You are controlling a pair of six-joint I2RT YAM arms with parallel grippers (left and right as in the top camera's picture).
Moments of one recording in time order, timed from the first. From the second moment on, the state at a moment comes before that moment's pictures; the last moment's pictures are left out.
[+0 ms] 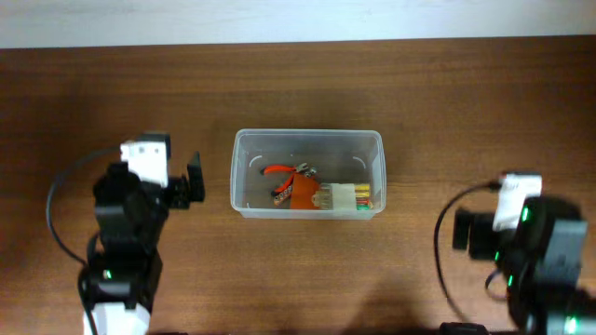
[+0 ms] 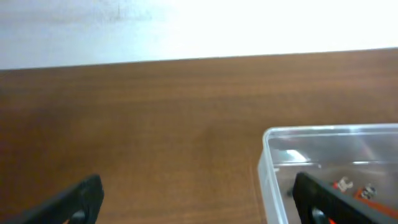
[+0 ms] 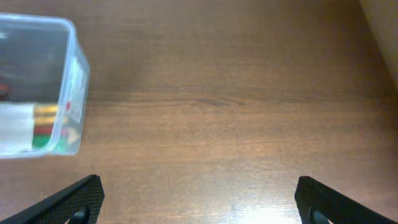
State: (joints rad) left arm 0.00 0.89 0.69 -0.22 0.04 0.04; right arm -0.08 0.70 0.96 -1.04 0.11 -0.11
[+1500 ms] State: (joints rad) left arm -0.05 0.73 0.56 -0.55 -0.05 0.00; right arm -0.04 0.21 0.82 -1.05 0.08 -0.11
